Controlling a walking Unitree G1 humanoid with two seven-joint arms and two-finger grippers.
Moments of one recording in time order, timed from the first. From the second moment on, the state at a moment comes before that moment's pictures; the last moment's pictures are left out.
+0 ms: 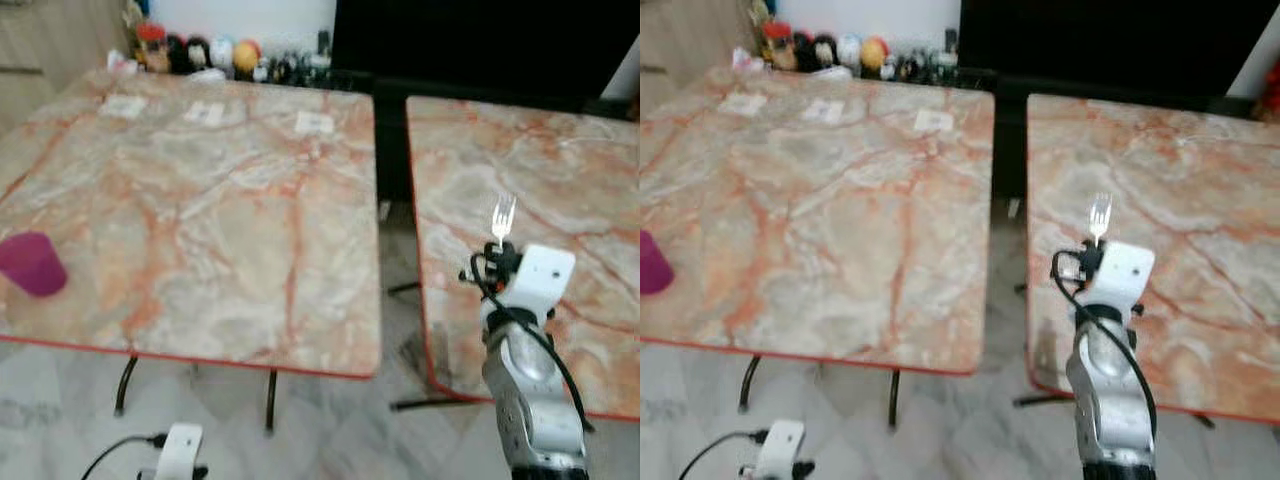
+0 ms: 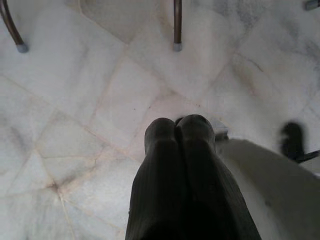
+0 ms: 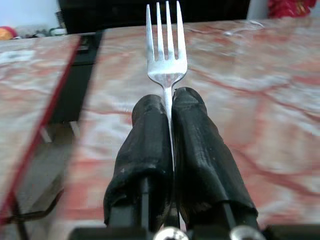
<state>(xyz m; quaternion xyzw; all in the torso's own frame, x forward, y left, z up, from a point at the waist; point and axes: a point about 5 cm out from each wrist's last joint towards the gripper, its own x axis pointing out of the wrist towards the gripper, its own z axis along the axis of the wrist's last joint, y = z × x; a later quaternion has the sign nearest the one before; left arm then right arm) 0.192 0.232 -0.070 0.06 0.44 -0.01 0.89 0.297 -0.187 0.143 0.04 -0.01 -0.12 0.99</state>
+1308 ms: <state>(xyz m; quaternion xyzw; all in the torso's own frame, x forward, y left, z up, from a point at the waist) 0.194 0.223 -0.071 0.06 0.44 -0.02 0.90 0.304 -0.272 0.169 -0.03 -0.02 -0.25 0.97</state>
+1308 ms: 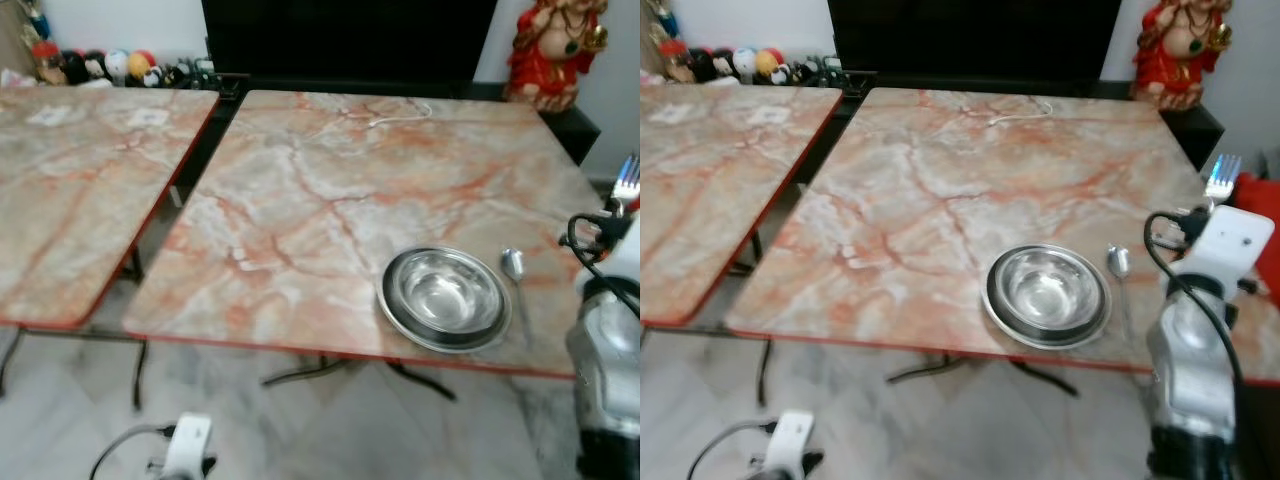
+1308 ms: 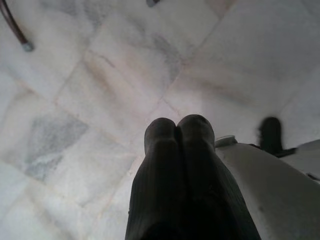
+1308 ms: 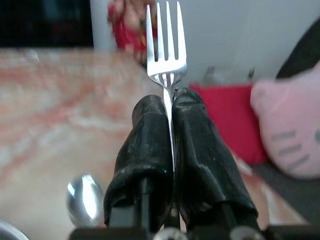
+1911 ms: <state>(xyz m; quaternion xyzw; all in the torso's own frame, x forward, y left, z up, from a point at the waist) 0.195 0.225 -0.070 0.06 0.44 -0.02 0.90 0.338 -0.287 0.117 0.00 0.15 -0.19 0.97</state>
